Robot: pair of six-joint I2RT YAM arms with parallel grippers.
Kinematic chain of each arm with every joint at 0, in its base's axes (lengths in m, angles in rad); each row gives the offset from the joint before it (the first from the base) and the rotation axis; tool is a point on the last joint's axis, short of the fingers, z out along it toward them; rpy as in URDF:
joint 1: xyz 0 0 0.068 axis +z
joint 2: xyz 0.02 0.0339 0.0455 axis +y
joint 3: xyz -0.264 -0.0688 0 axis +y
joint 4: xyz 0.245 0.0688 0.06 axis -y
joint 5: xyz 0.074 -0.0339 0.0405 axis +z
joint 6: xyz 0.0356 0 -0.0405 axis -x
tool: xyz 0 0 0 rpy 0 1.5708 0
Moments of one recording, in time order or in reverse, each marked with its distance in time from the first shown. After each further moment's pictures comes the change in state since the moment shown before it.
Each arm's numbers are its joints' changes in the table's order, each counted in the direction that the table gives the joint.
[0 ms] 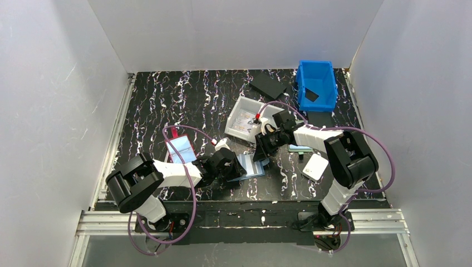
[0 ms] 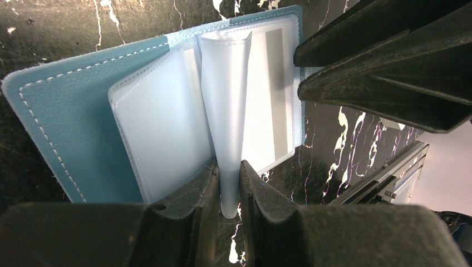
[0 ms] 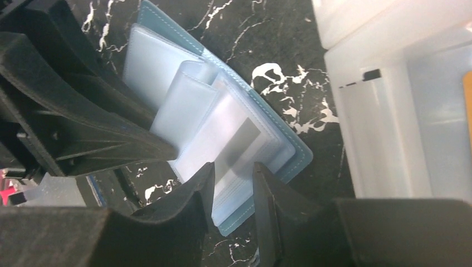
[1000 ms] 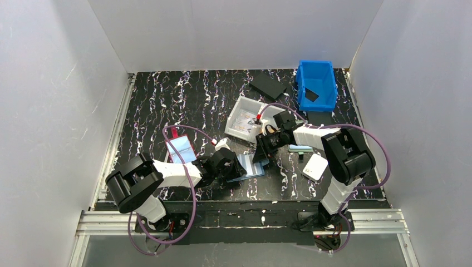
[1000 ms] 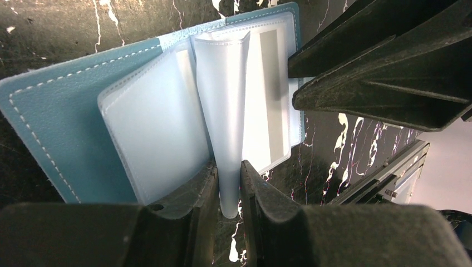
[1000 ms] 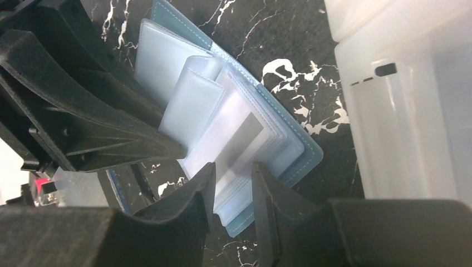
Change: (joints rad) left arm 0.000 -0.001 0.000 0.000 -0.002 -0.003; right arm -0.015 0.040 0.003 0.012 0.097 -0.021
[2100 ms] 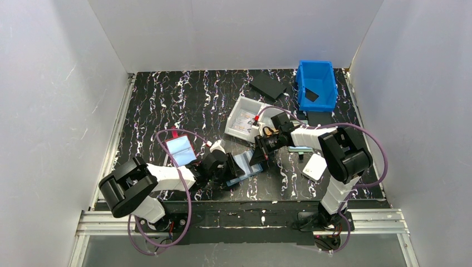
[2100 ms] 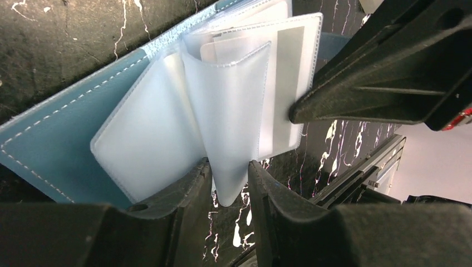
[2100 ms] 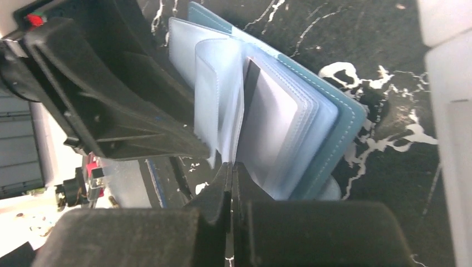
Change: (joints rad) left arm 0.031 -0.064 0.094 0.084 -0.044 0.020; right arm 0.017 0.025 0.011 0.050 0.156 -0.093
